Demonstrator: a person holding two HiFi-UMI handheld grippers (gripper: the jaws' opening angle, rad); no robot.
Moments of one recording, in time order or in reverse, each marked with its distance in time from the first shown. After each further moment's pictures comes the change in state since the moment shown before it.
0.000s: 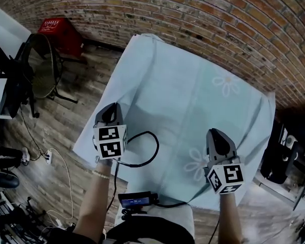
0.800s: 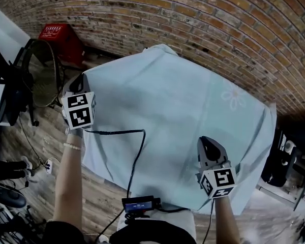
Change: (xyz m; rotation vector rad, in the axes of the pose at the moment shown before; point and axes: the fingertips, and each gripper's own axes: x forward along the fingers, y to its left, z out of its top) left arm 0.043 0.201 0.111 0.148 -0.129 0.229; right arm 0.047 0.068 0.010 -0.023 0.052 0.034
